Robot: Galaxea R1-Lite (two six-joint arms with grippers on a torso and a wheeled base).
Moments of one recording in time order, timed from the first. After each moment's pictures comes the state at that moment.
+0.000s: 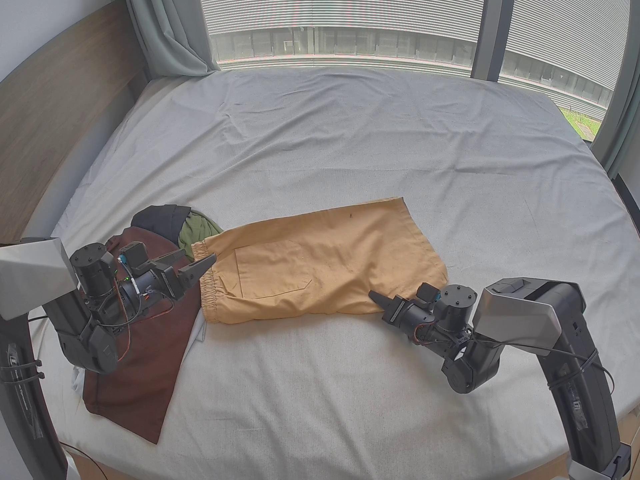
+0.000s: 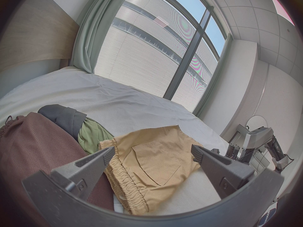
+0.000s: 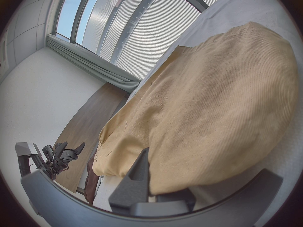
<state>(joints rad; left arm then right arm) 0.00 2.22 -0.64 -1.55 -0.58 -0.26 0.40 2.72 -1.09 -1.54 0.27 0.75</state>
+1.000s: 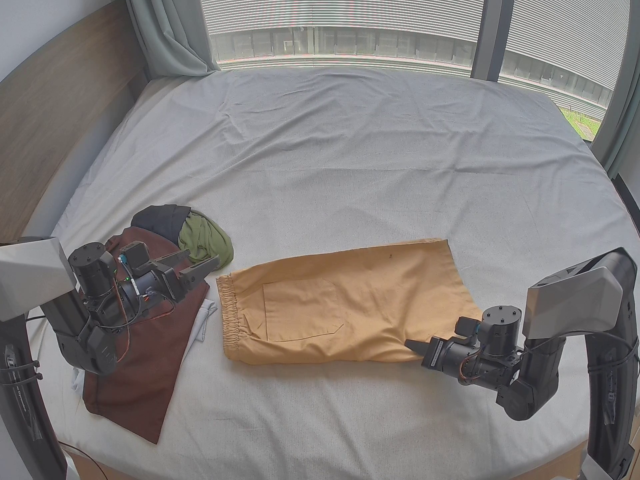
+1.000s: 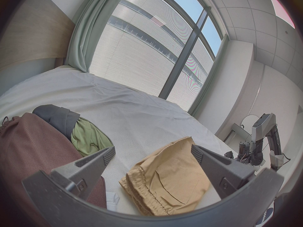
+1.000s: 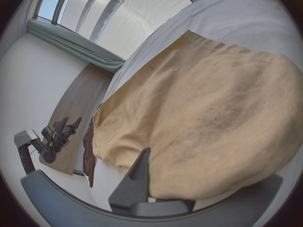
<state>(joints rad) -0.01 2.20 -0.62 -1.55 -0.62 -0.26 0.39 2.42 -0.47 -1.54 0.27 0.65</state>
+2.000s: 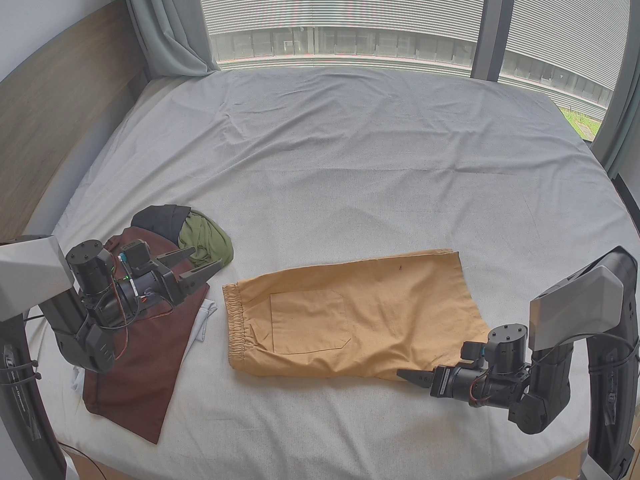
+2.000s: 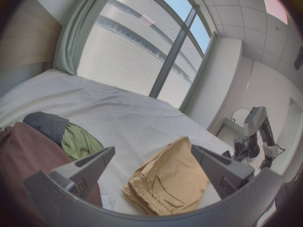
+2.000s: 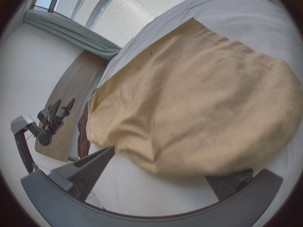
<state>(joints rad) -0.01 2.19 -0.63 -1.55 -0.74 -0.21 0.39 2.41 -0.30 -1.54 0.30 0.57</state>
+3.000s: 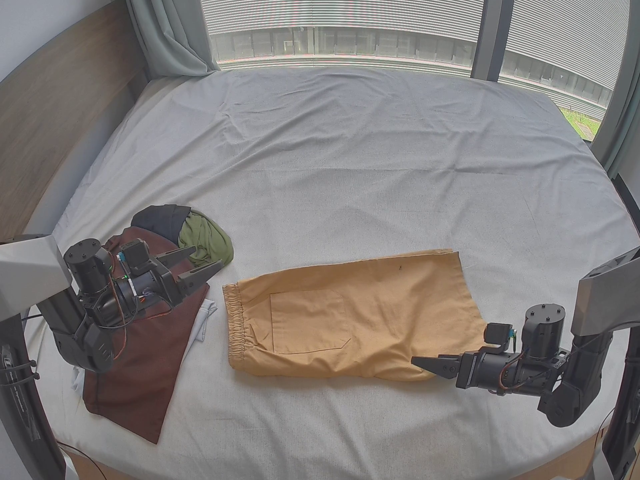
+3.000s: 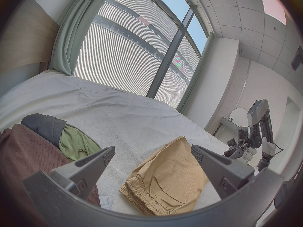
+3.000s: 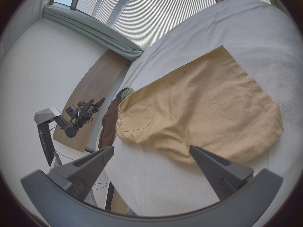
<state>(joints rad) 0.00 2.18 -0.62 -1.55 -0.76 -0.21 0.35 2.18 -0.20 -1.54 0.46 0.50</state>
